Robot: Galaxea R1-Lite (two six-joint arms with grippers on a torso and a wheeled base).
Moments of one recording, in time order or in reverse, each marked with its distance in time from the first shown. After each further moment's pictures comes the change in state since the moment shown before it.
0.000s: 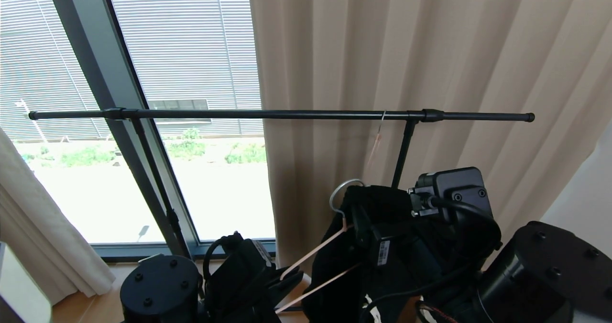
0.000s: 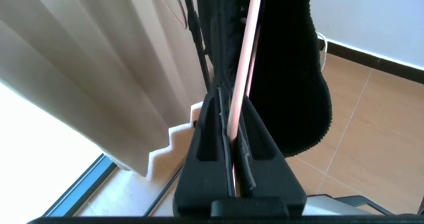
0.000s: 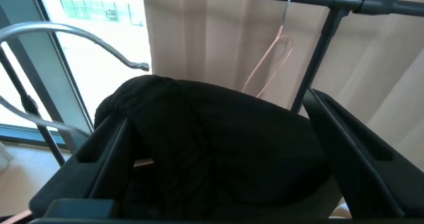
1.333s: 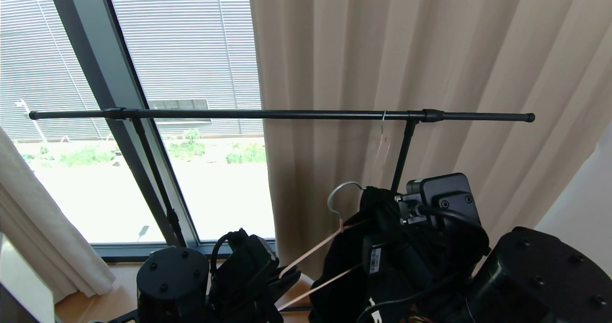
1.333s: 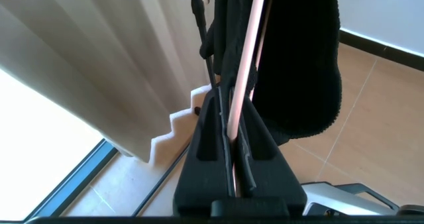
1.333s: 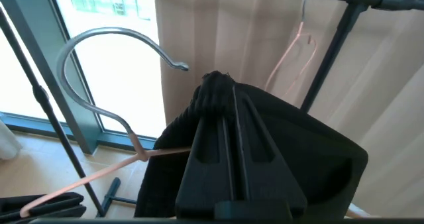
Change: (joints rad) left arm 0.026 0.000 -0.042 0.107 -0.001 0.000; right arm 0.025 0.011 -0.017 0.033 0.008 0.020
